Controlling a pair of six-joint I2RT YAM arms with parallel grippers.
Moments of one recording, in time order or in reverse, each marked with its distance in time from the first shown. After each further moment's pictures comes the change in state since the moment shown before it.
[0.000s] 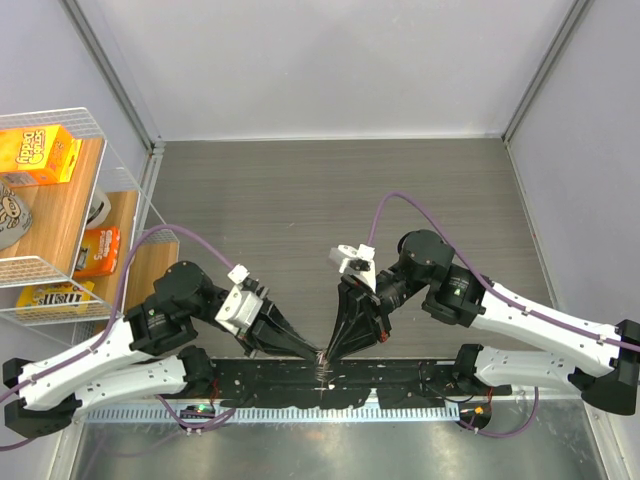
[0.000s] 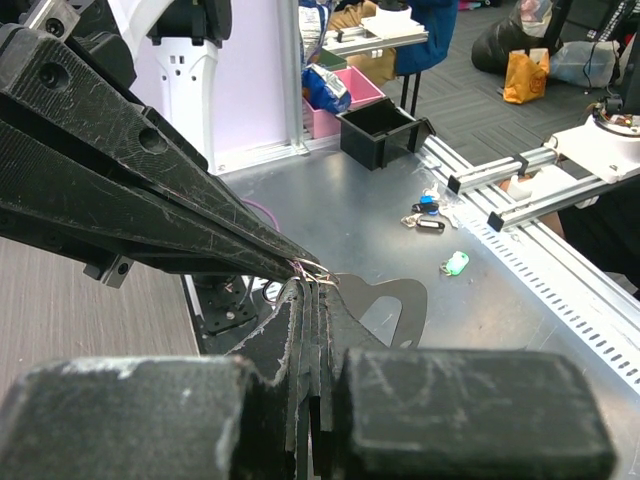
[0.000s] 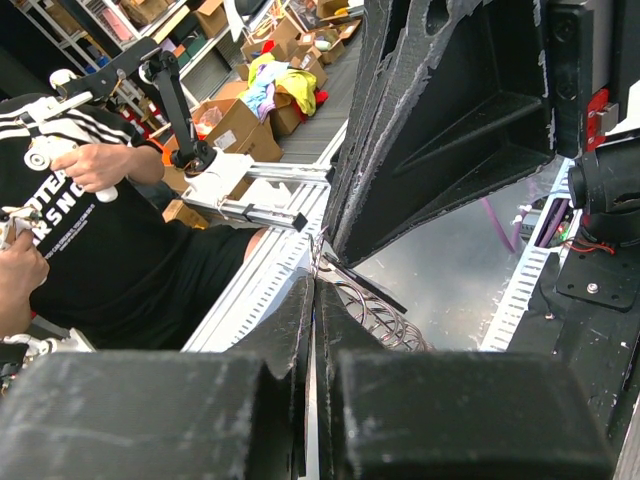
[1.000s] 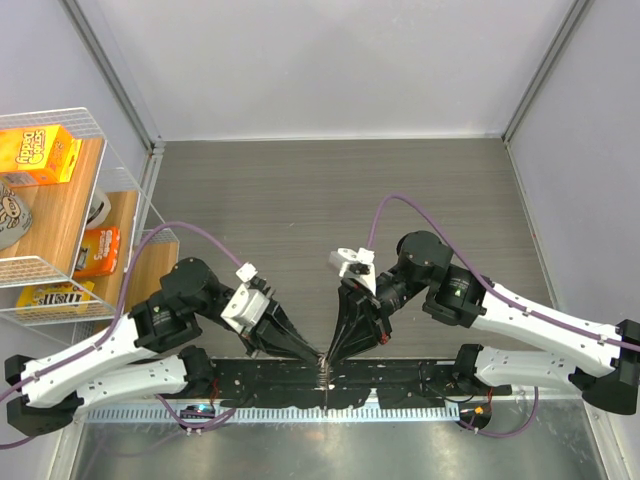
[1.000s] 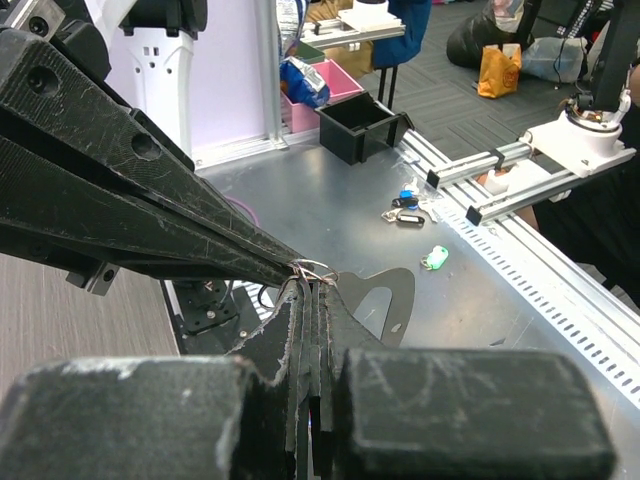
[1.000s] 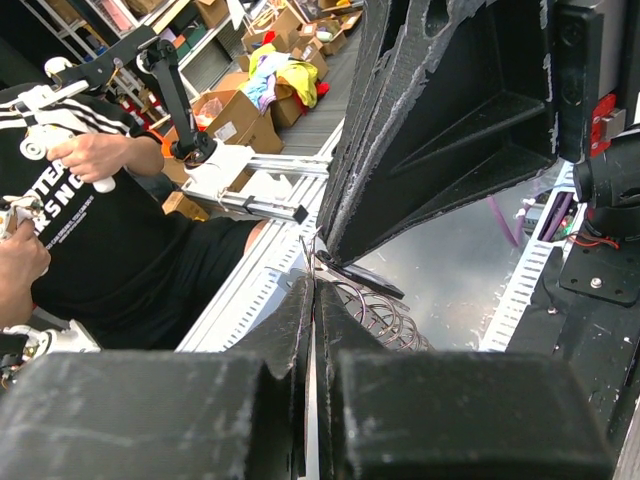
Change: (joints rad) left arm 0.002 0.022 0.017 0.001 0.050 -0.021; right arm 0.006 -0.003 0.000 -0.034 0.000 -0.029
